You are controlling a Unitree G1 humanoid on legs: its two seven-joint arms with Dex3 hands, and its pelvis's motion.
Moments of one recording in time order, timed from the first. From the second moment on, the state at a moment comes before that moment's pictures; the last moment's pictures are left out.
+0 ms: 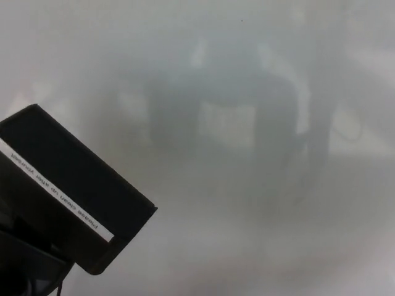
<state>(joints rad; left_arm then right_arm) 0.04 0.10 0.50 -0.04 -1.24 0.78 -1.21 -0.09 -0.13 -0.05 1.29 -0.14 -0.60 0.03</state>
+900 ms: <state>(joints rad) 0.14 0.13 0.47 -0.03 -1.30 0.77 -1.29 -0.03 -0.13 -0.05 1.30 -0.14 -0.60 0.03</state>
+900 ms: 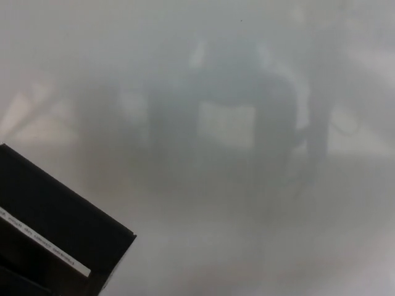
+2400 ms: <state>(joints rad) -0.01 0.25 0.42 0.25 -1.19 0.69 -1.28 -0.05 -0.13 -0.03 1.29 -0.15 -0.60 0.01</state>
